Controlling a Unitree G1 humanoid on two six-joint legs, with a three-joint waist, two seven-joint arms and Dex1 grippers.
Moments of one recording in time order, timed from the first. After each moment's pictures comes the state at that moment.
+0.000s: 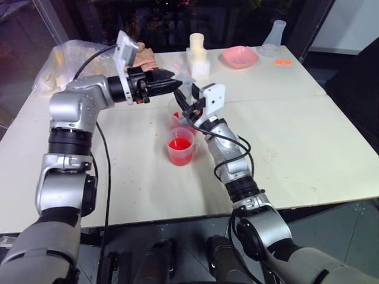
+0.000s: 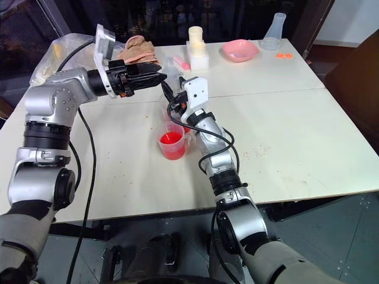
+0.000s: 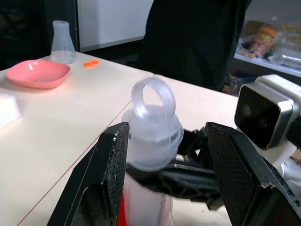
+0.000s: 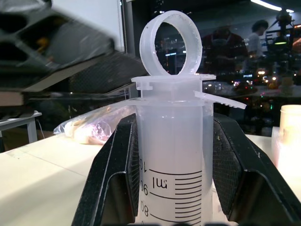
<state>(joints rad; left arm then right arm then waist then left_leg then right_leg) -1.11 0.51 0.02 0.50 -0.48 0.60 -1.12 -0.79 0.09 0.04 0.51 0.12 -0.24 0.36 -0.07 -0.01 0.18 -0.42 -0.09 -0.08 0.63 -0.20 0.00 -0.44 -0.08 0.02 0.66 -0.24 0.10</state>
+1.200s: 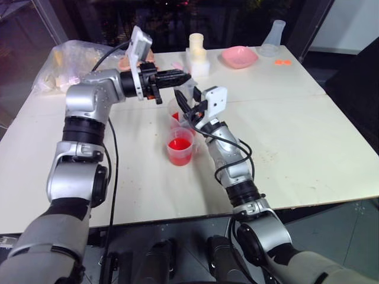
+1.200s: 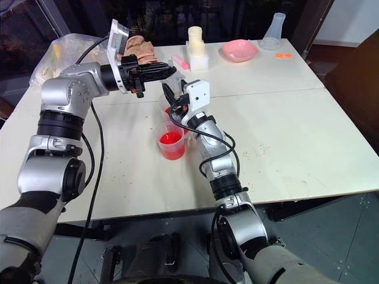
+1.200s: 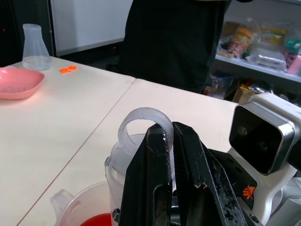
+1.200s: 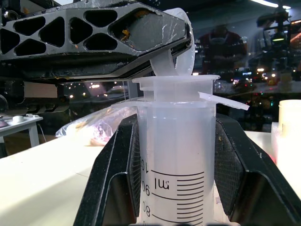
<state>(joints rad) -1.20 0.45 0.02 0.63 -0.42 0.55 -1.19 -0.75 0.10 0.05 0.46 0.13 -0.22 0.34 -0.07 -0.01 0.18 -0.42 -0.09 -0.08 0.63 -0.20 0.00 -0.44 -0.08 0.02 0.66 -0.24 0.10</state>
